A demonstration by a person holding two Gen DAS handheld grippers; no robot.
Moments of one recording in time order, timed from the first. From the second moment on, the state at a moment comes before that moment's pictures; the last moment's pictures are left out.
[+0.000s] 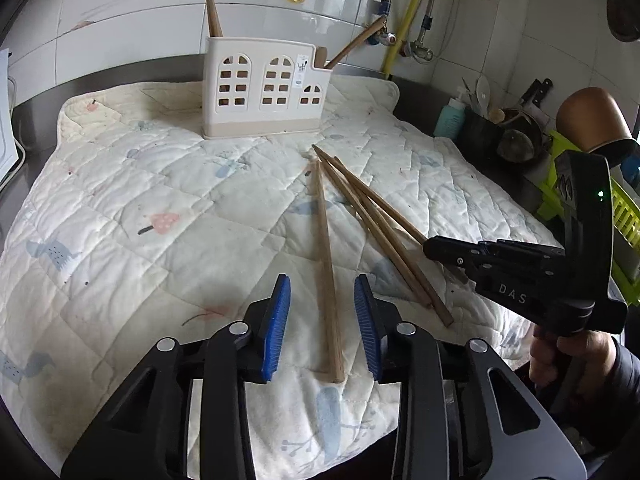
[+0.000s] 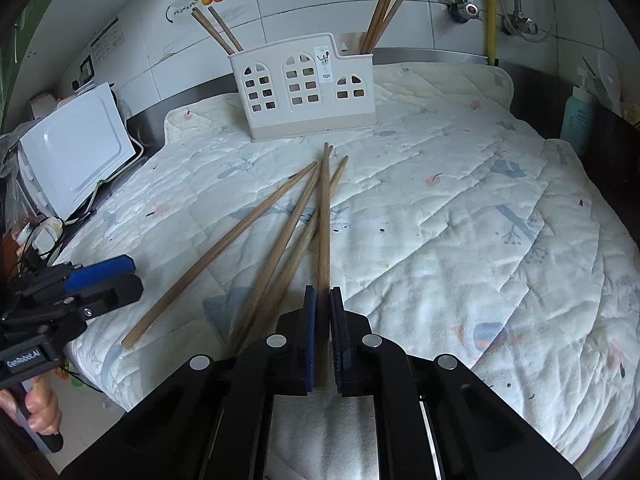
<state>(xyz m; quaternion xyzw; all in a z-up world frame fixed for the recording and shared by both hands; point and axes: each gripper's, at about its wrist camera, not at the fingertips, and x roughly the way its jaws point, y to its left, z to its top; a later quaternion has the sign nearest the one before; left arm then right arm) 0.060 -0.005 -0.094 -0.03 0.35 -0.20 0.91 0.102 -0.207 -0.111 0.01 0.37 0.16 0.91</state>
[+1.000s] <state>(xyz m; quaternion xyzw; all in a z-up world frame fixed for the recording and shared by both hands) 0.076 0.005 -0.086 -0.05 0.32 -0.16 0.93 0.089 -0.227 0.005 0.03 0.25 0.19 0.95</state>
